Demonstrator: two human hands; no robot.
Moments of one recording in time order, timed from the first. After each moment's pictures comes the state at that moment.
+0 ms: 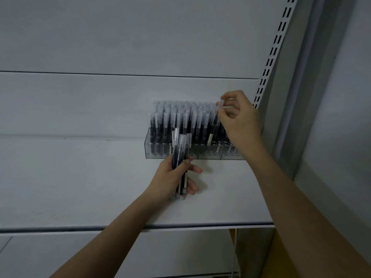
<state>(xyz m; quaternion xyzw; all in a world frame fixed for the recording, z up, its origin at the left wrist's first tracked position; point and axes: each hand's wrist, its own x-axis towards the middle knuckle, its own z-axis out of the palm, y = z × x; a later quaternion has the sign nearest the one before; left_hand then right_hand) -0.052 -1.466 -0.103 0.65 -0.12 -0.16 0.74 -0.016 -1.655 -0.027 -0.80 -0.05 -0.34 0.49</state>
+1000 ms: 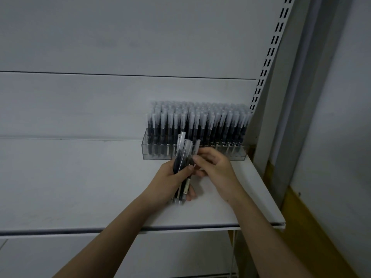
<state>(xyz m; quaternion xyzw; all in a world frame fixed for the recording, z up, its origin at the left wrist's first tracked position) -0.059 -1.467 -0.097 0.69 -0.15 -0.18 0.68 -0.054 -1.623 -0.116 -0.68 0.00 -0.07 0.73</state>
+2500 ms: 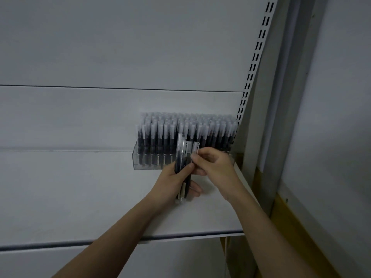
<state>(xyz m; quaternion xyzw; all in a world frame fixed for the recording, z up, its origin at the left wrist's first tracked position) -0.048 -1.497 -0.095 0.63 -0.17 -0.17 0.74 -0.065 -1.639 -0.074 -0.72 0.00 -0.11 0.69</state>
